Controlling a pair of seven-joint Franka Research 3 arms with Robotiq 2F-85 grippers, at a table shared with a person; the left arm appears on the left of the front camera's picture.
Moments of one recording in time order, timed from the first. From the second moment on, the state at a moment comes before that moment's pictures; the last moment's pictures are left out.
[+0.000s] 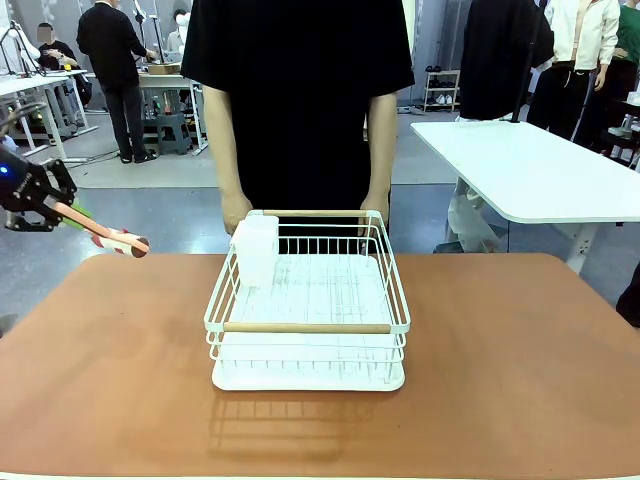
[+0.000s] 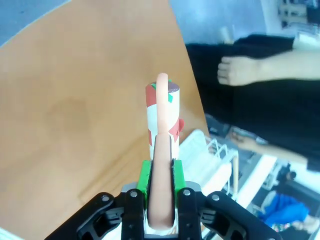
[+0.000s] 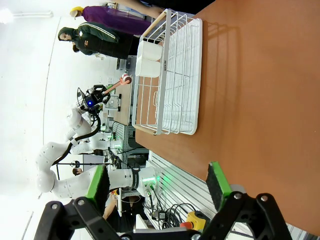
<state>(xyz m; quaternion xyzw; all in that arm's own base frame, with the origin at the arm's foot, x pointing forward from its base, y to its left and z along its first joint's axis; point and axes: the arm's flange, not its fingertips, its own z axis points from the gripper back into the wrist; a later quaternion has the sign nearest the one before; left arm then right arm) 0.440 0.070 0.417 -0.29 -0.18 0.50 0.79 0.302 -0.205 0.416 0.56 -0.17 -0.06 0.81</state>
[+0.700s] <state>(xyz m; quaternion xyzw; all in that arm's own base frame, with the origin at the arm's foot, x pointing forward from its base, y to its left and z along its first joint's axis) 0.426 0.045 0.339 -0.29 -0.19 0.57 0.74 0.302 -0.205 0.416 0.56 -0.17 -0.06 0.81</state>
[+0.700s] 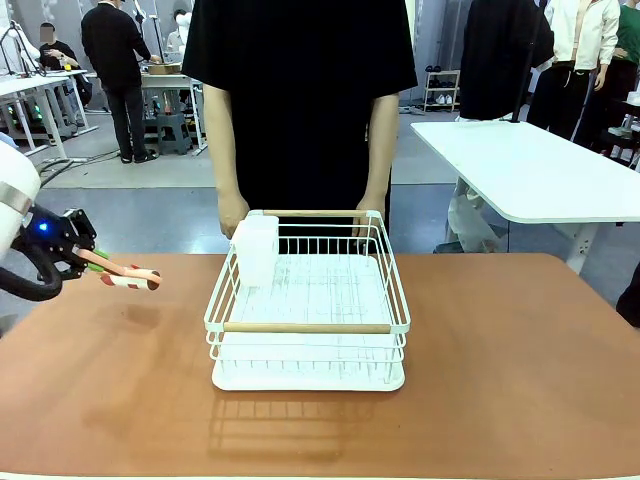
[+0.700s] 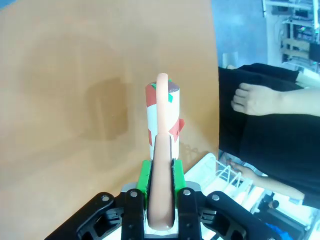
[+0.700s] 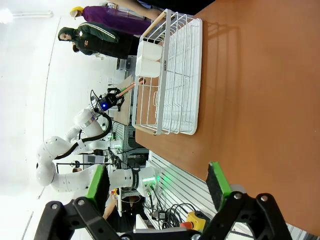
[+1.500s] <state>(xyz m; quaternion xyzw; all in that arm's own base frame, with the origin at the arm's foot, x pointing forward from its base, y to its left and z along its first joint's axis) 0.432 0.047 0.288 -0.28 -0.19 0.56 0.75 0.302 -0.205 0.416 0.56 -0.17 -0.06 0.81</state>
